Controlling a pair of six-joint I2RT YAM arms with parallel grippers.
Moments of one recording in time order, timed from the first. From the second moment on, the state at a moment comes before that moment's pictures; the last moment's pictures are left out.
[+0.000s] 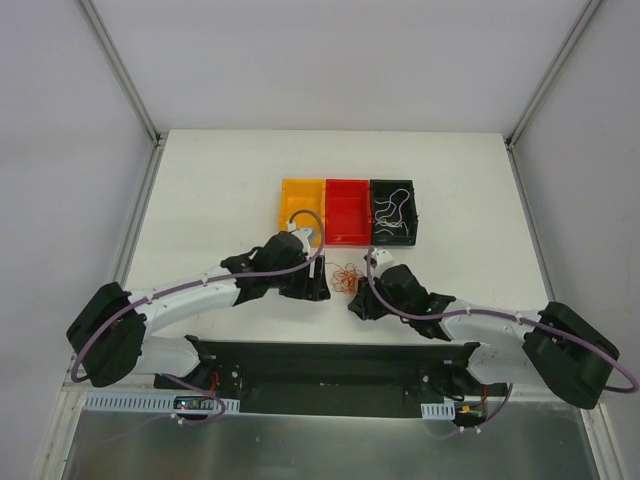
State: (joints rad) left arm -0.83 1.23 0.67 -0.26 0.15 -0.68; right arm 0.89 1.22 0.33 0.21 -0.04 0.52
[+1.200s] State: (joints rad) left arm -0.93 1.74 1.06 -0.21 0.16 -0.55; right arm 0.83 0.79 0.22 0.07 0.19 0.56
